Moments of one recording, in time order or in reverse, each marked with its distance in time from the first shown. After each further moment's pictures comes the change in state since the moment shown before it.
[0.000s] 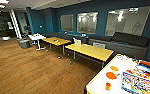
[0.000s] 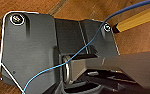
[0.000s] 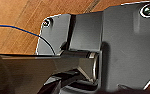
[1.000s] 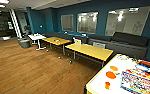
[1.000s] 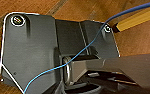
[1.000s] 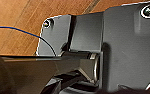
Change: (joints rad) left arm -0.002 0.000 0.000 0.000 -0.003 0.000; right arm 0.001 0.000 0.000 0.000 0.004 0.000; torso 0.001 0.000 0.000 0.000
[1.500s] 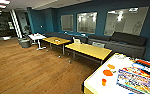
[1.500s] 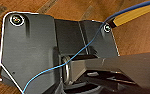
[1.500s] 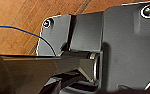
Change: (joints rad) left arm 0.001 0.002 0.000 0.000 0.001 0.000; right arm 0.000 0.000 0.000 0.000 0.000 0.000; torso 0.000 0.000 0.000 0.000
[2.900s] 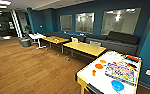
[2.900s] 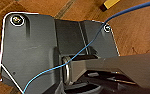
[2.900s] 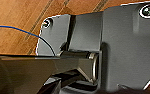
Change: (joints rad) left arm -0.001 -0.001 0.000 0.000 0.000 0.000; right arm 0.000 -0.005 0.001 0.000 0.000 0.000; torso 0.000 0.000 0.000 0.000
